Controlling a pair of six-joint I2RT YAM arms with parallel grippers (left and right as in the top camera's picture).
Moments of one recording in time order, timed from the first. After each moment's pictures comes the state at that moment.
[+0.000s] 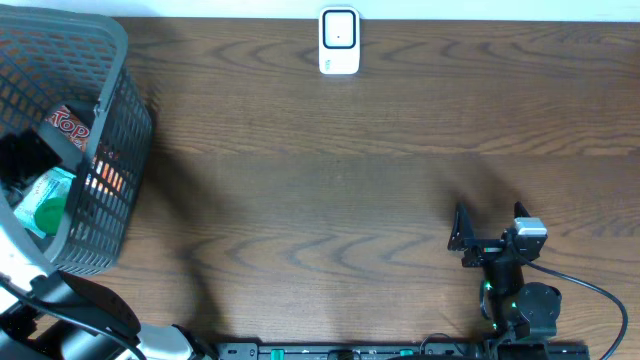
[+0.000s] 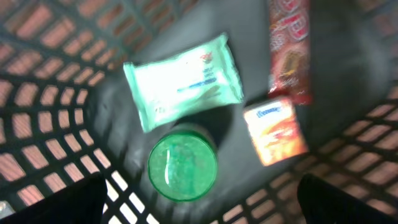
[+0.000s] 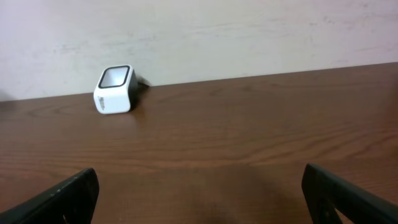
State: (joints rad) left arm 0.73 1.67 1.59 -1.12 -0.03 -0.06; right arm 0.02 0.01 0.01 -0.07 -0.03 0.14
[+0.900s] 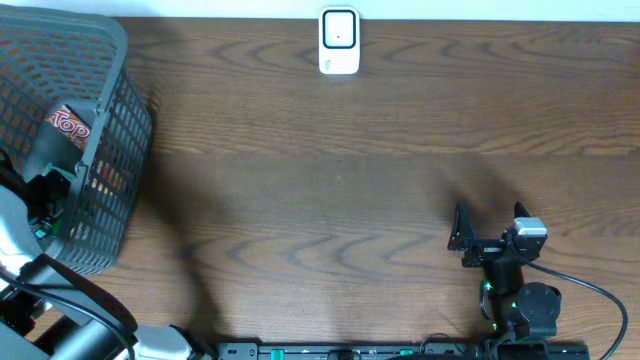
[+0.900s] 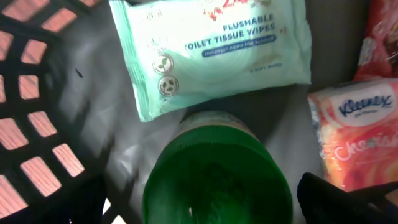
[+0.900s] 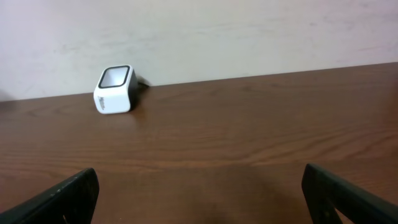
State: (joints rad) left arm 0.79 1.67 1.25 -0.85 -0.03 -0.07; right arm 0.02 0.01 0.01 -0.07 -0.03 0.14
